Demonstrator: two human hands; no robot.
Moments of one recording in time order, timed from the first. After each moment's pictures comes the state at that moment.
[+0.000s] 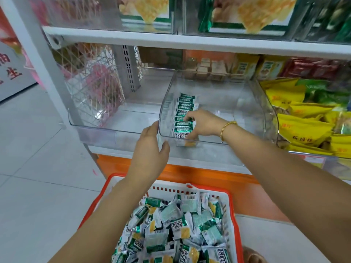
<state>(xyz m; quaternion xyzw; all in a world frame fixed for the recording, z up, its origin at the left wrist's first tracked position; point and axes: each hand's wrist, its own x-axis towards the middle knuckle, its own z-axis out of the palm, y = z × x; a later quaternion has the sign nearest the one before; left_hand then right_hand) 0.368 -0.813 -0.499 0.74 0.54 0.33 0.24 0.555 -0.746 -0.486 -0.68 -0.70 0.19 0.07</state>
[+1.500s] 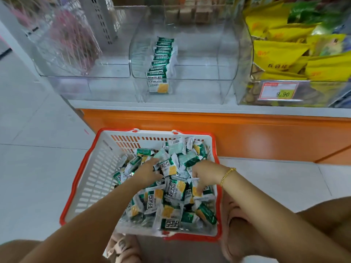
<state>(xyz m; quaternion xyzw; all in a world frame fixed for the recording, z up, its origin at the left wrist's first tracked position) 0.342 -0.891 -0.686 0.72 0.55 -0.08 0.41 0.543 -0.953 -0.650 -0.60 -0.68 0.35 -0.23</state>
